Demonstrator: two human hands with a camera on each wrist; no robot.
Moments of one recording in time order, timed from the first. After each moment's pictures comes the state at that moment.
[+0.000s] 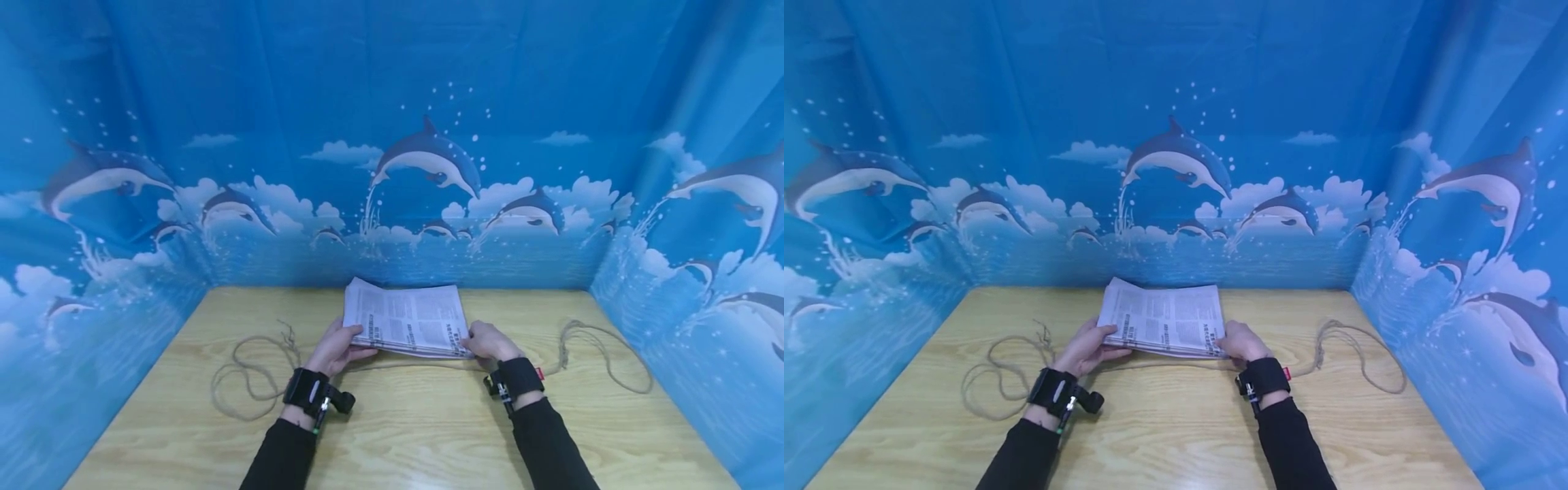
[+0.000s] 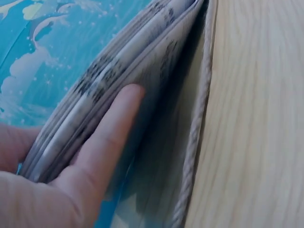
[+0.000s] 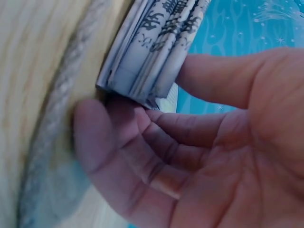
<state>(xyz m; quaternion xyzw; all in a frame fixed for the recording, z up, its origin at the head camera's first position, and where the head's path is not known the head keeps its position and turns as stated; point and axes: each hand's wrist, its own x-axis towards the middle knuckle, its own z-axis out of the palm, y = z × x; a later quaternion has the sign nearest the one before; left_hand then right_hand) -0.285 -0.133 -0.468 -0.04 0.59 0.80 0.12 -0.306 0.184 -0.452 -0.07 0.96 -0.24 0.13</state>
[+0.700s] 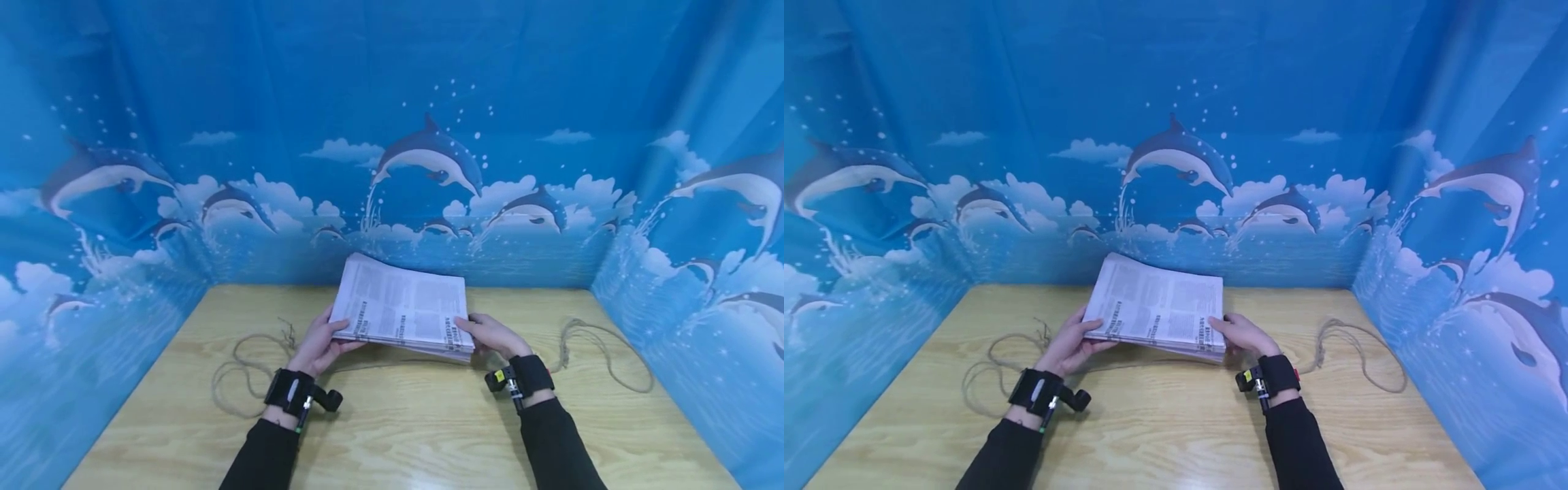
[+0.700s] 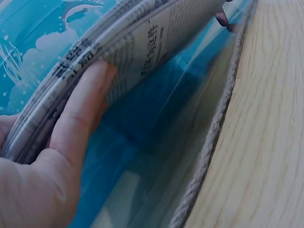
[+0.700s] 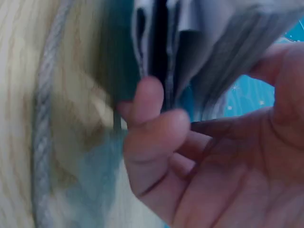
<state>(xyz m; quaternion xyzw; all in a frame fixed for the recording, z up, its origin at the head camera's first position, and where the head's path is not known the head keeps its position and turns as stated) -0.280 -0.163 -0.461 -0.03 0.48 0.86 0.13 -0.315 0.198 -0.452 -0.08 0.83 -0.51 0.21</state>
